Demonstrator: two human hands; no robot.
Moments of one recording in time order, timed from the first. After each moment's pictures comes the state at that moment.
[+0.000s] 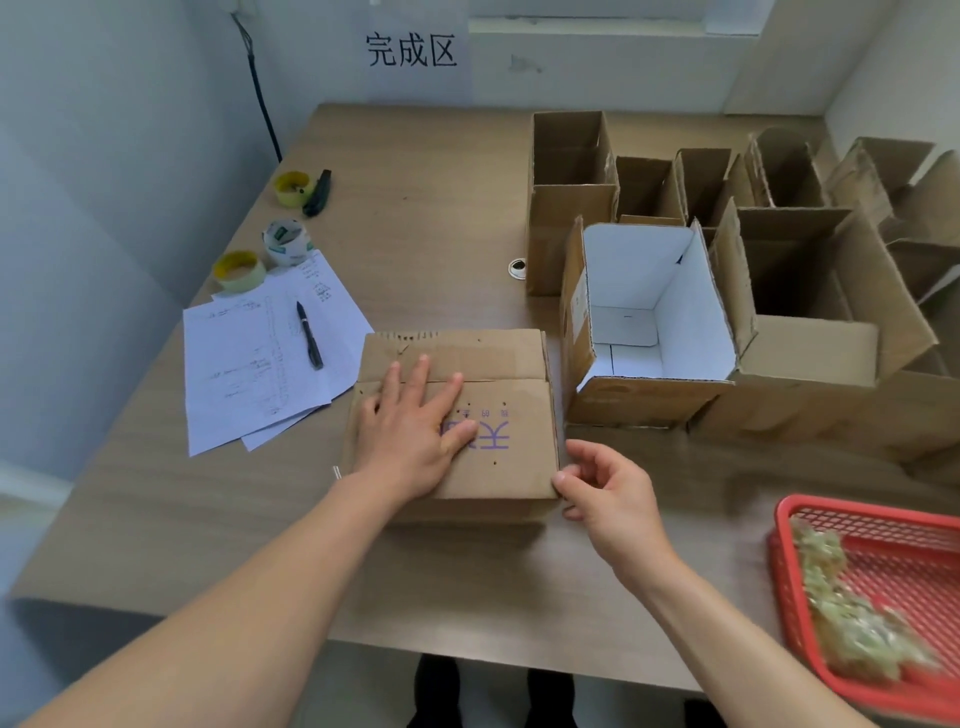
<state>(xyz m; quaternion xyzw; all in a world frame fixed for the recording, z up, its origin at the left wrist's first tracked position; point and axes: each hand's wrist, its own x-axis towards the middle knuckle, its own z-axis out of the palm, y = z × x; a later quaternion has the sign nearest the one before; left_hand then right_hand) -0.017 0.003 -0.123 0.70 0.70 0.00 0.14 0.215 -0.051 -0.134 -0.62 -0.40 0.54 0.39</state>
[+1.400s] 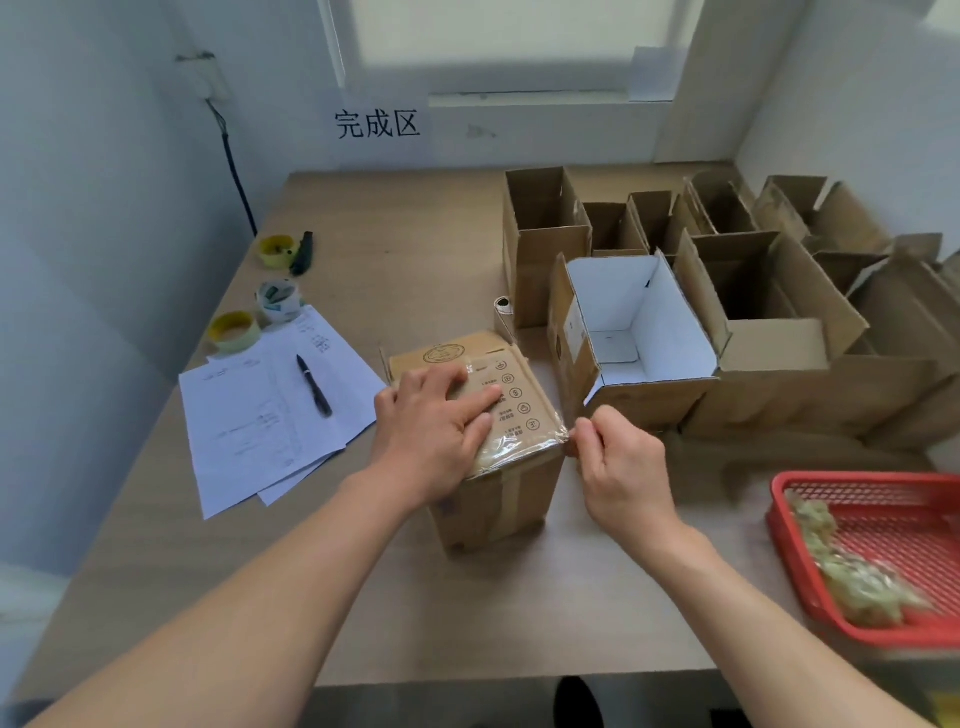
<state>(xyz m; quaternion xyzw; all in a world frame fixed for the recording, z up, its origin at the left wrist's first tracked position) -0.039 -0.001 -0.056 0.79 0.60 0.10 0.08 0.170 -0.049 -0.079 -0.65 -0.59 0.21 0.43</state>
